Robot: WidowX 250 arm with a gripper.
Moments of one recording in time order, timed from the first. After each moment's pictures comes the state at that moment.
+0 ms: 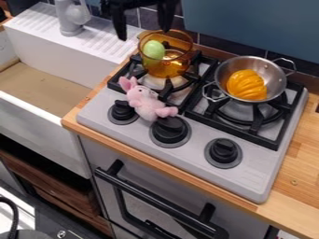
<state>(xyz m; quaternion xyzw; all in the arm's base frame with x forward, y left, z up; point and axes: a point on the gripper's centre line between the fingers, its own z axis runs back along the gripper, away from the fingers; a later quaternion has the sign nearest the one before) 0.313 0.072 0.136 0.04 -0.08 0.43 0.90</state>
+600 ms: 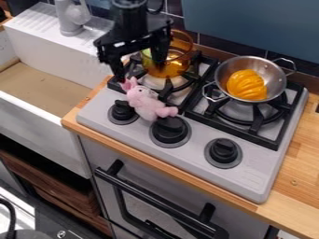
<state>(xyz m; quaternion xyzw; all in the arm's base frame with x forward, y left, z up) 0.295 0.073 0.085 0.01 -0.09 0.48 0.87</state>
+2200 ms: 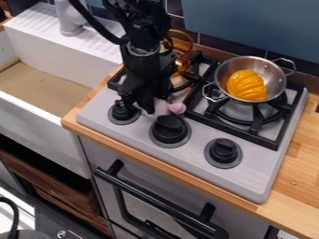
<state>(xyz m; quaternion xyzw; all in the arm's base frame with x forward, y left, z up) 0.296 0.044 0.030 -0.03 -0.07 0.60 0.79</state>
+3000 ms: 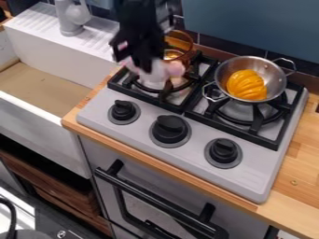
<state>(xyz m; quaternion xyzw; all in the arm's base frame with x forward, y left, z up) 0.307 0.065 0.098 -0.02 -0.06 0.62 0.79</state>
